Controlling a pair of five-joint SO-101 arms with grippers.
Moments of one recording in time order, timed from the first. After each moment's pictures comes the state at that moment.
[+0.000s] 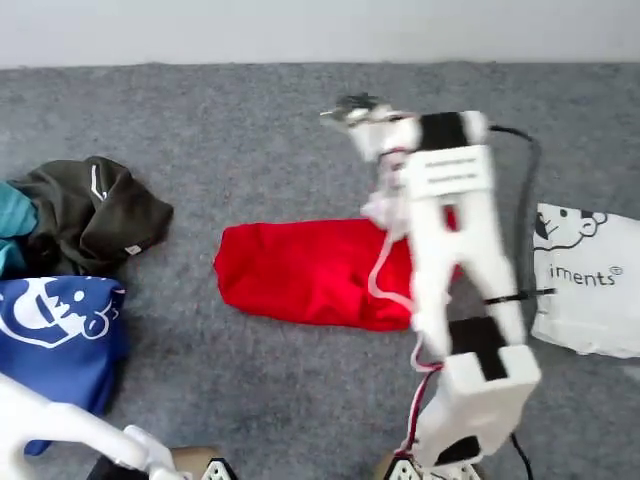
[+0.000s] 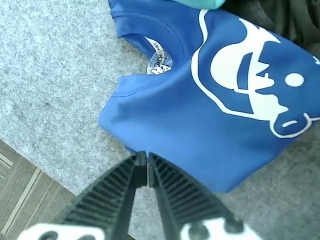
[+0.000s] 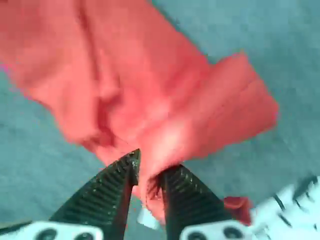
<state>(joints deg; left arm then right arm) -66.5 -29.8 16.0 95.4 -25.5 -15.9 14.2 -25.1 100.5 33.7</state>
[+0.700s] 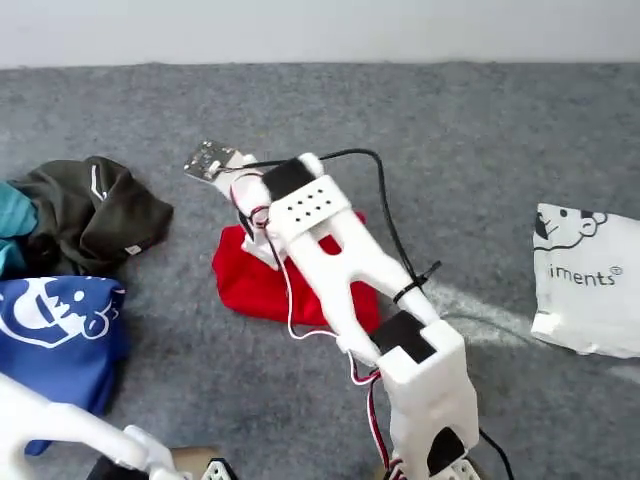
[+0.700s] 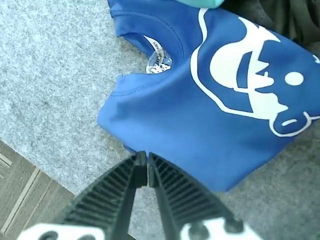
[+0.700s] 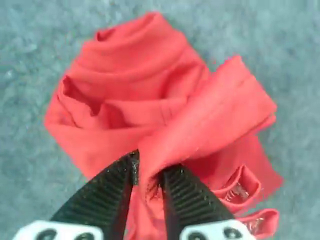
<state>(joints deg) -66.5 -29.8 17.3 95.4 -25.5 -38.0 27.0 -25.1 82.8 23.7</state>
